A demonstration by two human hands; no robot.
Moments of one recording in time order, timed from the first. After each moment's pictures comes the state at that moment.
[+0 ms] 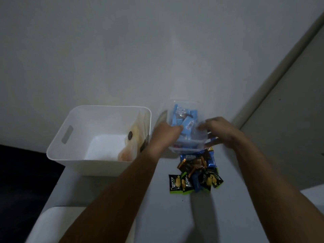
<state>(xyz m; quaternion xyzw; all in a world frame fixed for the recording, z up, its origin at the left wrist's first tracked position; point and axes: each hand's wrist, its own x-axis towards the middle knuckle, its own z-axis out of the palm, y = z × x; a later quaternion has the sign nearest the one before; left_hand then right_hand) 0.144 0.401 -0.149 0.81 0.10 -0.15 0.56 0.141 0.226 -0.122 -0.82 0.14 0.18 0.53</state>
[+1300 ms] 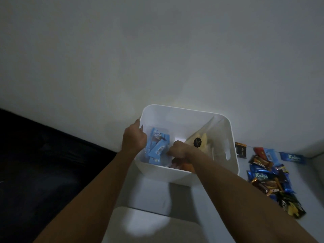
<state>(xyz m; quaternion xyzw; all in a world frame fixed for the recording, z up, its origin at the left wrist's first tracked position) 0.182 0.740 -0.220 0.91 0.15 0.09 0.37 0.190 0.572 -0.223 -0.79 0.11 0.39 0.46</state>
